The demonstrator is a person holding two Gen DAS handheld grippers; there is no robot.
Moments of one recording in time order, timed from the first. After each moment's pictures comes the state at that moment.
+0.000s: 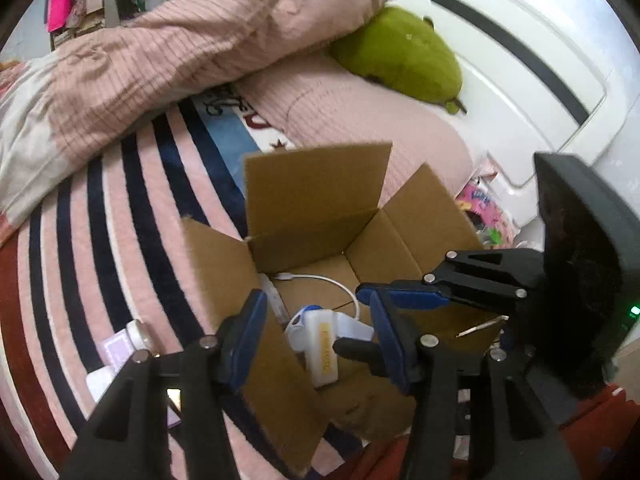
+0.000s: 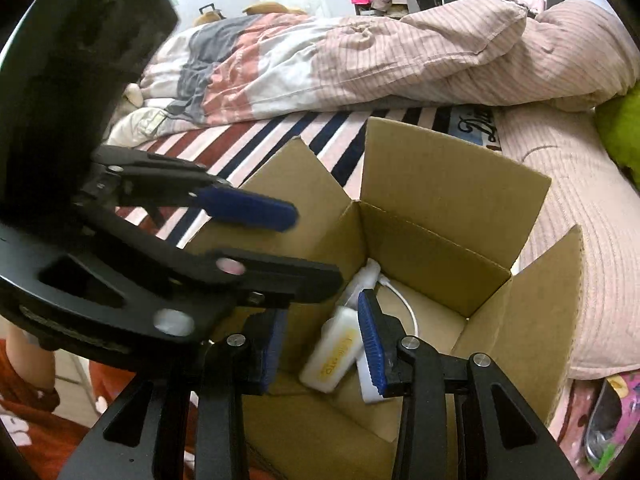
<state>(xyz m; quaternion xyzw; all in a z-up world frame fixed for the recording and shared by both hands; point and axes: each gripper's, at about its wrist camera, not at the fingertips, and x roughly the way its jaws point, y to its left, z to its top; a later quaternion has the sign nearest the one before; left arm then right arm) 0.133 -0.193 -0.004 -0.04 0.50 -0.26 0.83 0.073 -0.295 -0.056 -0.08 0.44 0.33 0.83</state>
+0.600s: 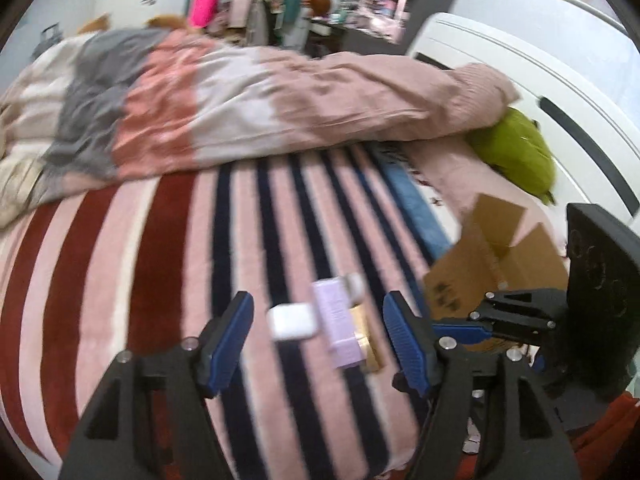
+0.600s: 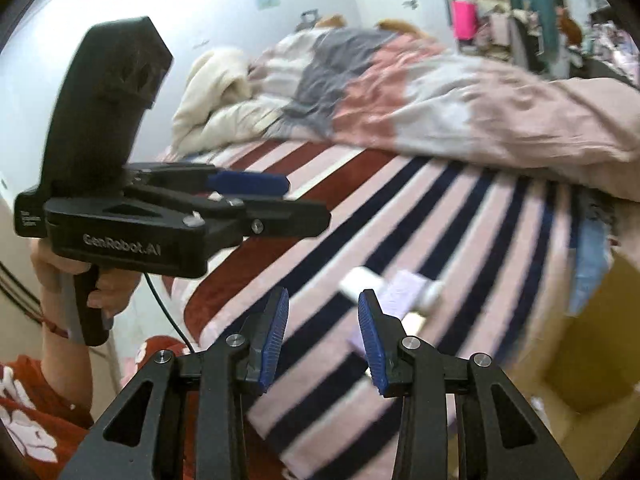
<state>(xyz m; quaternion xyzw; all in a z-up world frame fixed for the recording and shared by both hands) 0.043 0.018 -0.016 -0.12 0.42 -0.06 0.90 0.022 -0.143 -0.050 -0.11 0.38 0.48 0.78</state>
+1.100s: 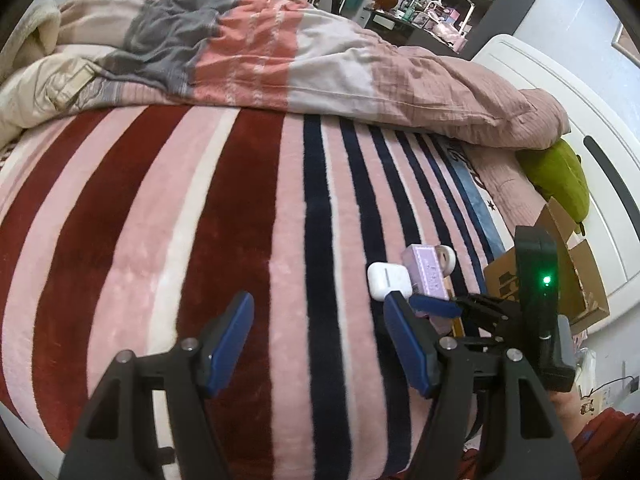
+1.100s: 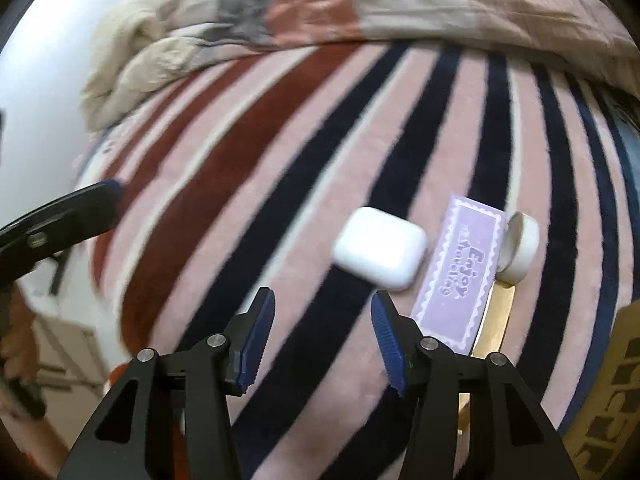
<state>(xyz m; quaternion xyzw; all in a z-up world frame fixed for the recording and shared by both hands) 0.020 0.104 -0.090 -0.19 0.45 -0.01 0.87 0.064 -0.045 -0.169 -0.10 0.51 0.35 0.78</state>
